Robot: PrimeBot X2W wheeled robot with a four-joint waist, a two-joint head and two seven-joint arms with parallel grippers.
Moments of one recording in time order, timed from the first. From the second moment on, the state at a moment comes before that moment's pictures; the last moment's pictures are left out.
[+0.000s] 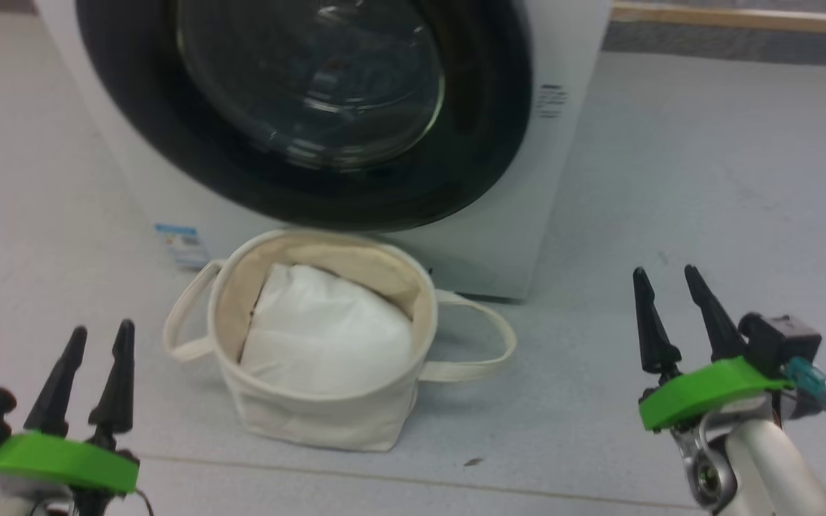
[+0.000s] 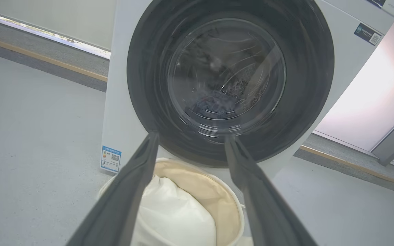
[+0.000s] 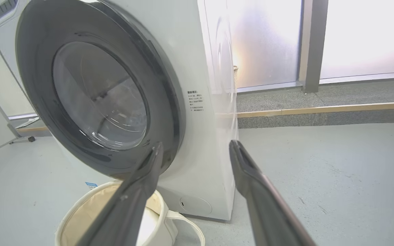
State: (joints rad) left arm -0.22 0.38 -0.11 0.39 -0.70 -0.12 -0.26; right arm -0.28 -0.14 0.14 0.40 0.33 0.13 -0.26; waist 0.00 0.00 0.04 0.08
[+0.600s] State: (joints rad) left arm -0.18 0.40 -0.14 0.37 -0.72 -0.12 -0.26; right arm -0.18 -0.12 0.11 0.33 0.34 0.13 -0.26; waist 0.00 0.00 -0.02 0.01
